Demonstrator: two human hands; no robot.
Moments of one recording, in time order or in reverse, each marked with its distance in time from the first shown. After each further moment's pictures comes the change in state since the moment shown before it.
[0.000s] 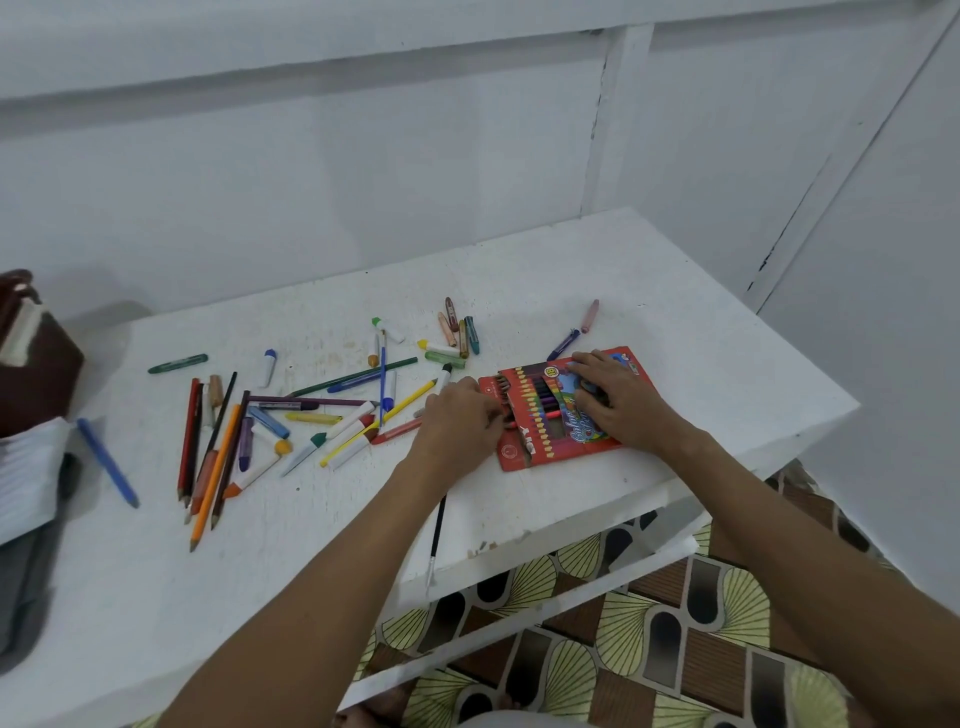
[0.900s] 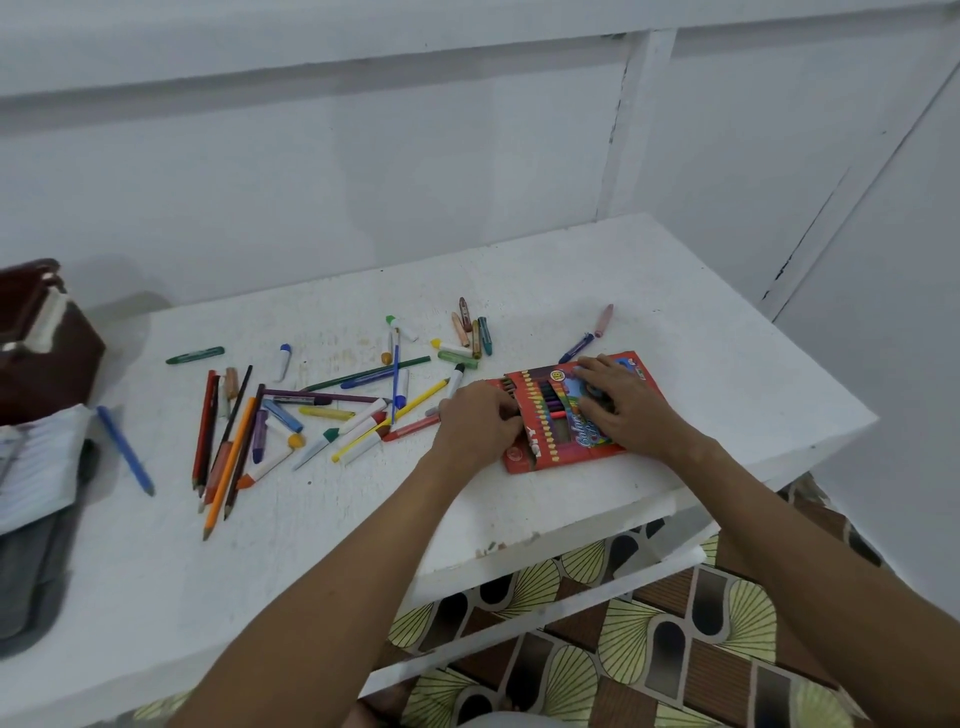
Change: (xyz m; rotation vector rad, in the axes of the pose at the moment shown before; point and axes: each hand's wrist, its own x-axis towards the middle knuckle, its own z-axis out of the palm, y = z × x) left_hand 0.008 0.006 0.007 -0.139 0.039 -0.119; right_hand 0.002 -0.006 0.001 0.000 -0.049 -0.015
